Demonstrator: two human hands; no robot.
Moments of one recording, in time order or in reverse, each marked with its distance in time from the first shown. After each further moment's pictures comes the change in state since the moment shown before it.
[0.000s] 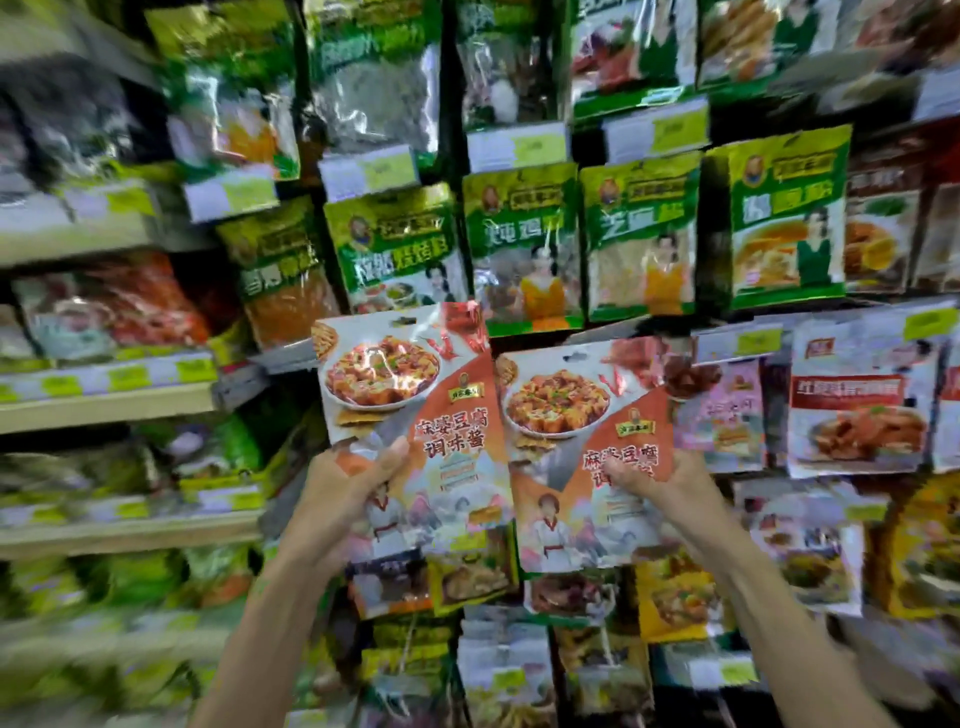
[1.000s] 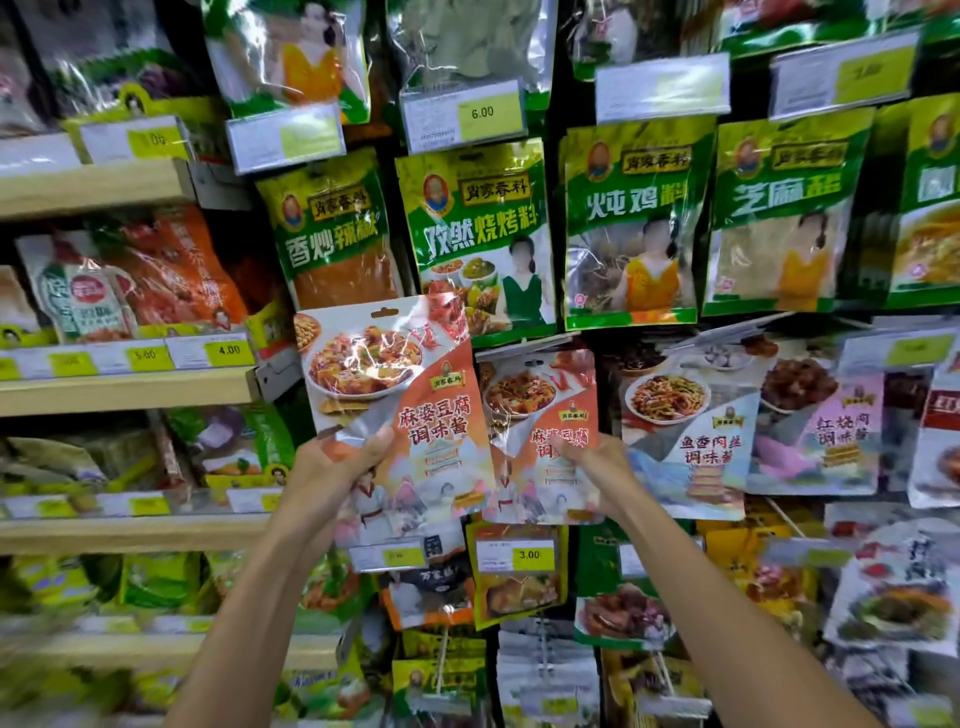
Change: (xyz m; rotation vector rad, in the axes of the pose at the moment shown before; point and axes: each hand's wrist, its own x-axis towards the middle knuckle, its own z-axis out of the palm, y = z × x) left_hand 0.085 -0.055 -0.089 0.010 0.094 -0.095; right_hand 0.122 0.073 0.145 0.005 0.064 0.330
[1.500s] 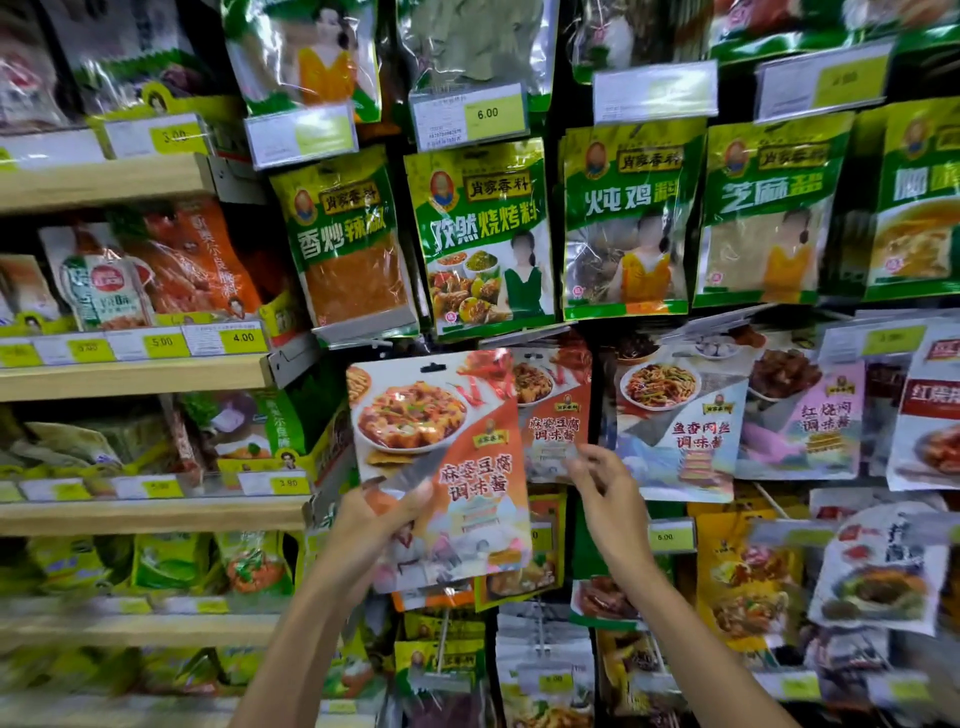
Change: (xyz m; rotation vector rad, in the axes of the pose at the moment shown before) left_hand -0.053 -0.038 0.006 0.002 -0.206 -0.094; right_hand -0.086 0.023 -0.001 -0.230 0.139 -0.310
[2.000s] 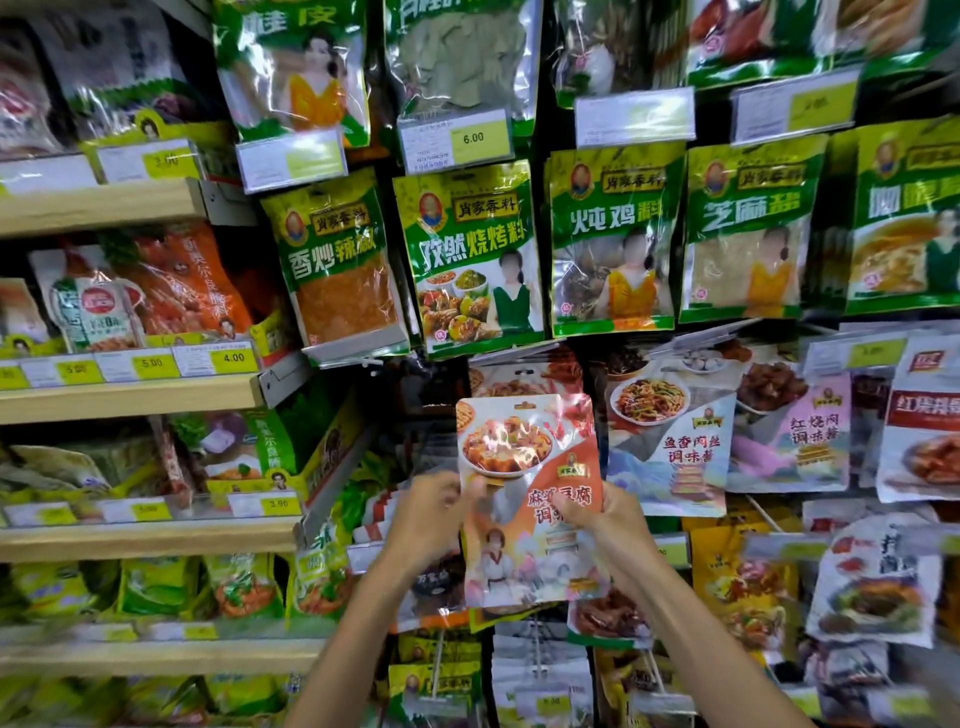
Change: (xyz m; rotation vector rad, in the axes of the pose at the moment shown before) left_hand 0.017 0.030 0.063 0.522 -0.070 0.077; right_hand 0.004 -0.005 -0.017 0.311 -0.207 0.201
